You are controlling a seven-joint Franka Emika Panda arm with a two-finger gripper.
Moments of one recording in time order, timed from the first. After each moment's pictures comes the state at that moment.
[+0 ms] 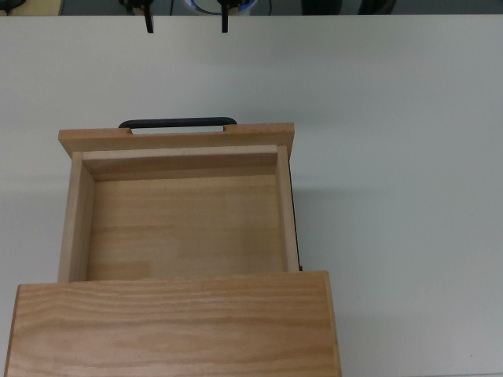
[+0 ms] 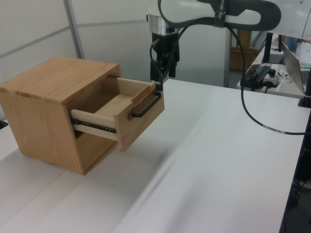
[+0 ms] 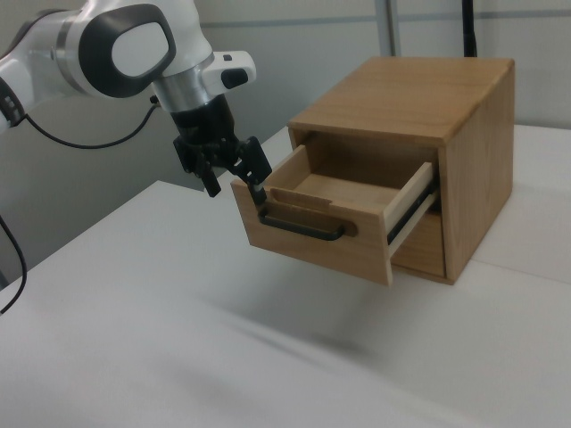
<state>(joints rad) 0.02 0.13 0.05 -1.31 -0.05 1.53 -0.05</state>
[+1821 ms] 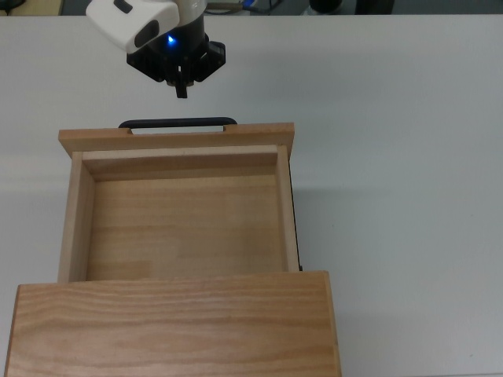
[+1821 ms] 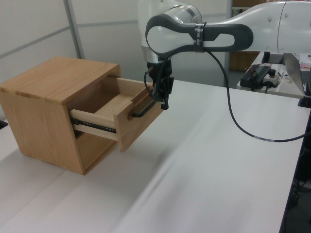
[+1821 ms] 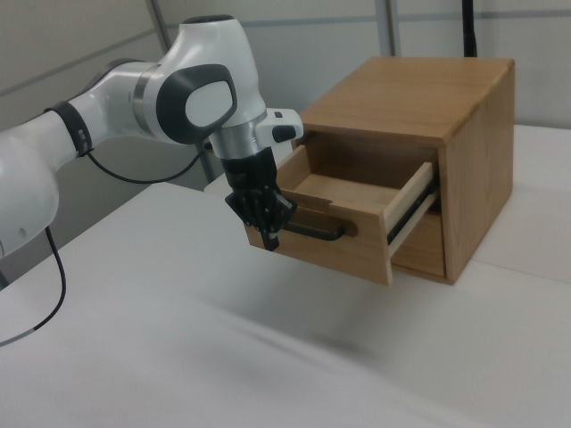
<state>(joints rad) -0.01 0.26 0.05 -1.35 -0.05 1.59 -0.05</state>
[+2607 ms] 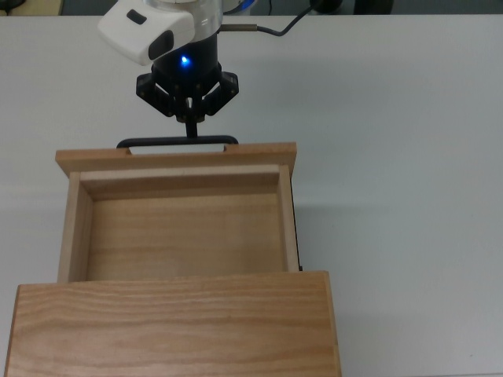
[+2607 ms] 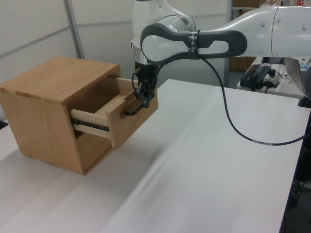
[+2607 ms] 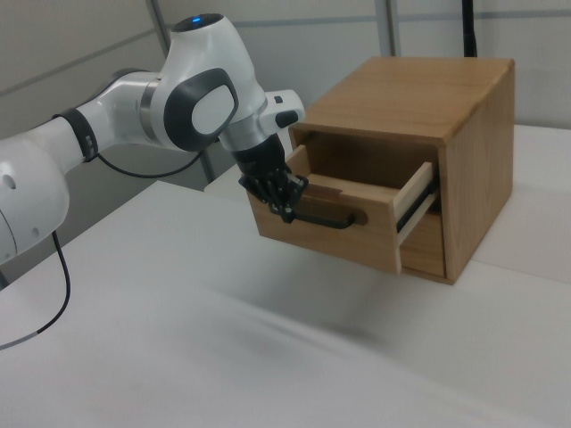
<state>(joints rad) 0.01 0.29 0.05 -1.35 -0.05 1.84 -0.05</state>
